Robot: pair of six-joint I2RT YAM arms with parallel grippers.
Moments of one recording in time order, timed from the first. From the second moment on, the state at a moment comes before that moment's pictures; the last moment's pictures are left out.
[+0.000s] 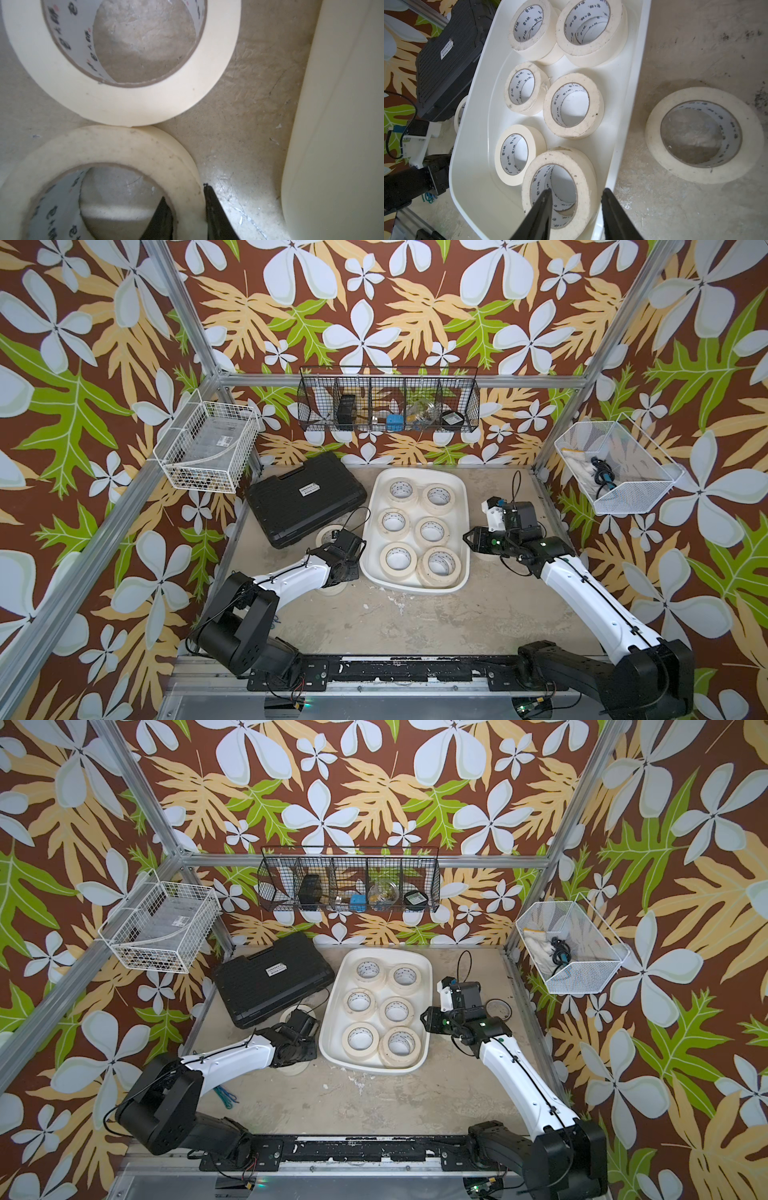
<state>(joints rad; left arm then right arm) -0.51 1.47 0.73 -0.44 -0.19 -0.62 0.22 1.19 0.93 -0.55 -0.23 0.34</state>
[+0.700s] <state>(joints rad) -0.51 1.22 0.87 -0.63 -0.23 -0.63 0.22 1.69 1.35 -0.51 -0.09 0.27</state>
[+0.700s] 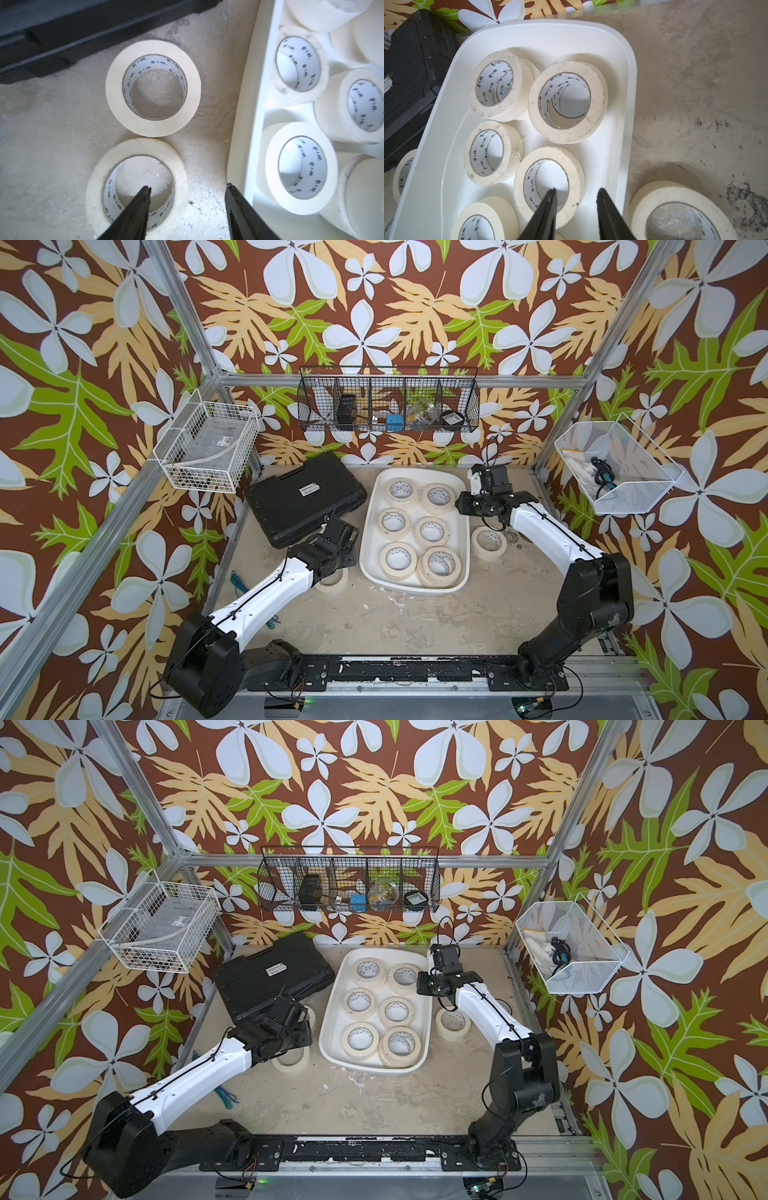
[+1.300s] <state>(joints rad) -0.51 0.98 0.89 -0.74 -0.20 -0.58 0.22 2.03 1.70 -0.58 -0.03 0.25</state>
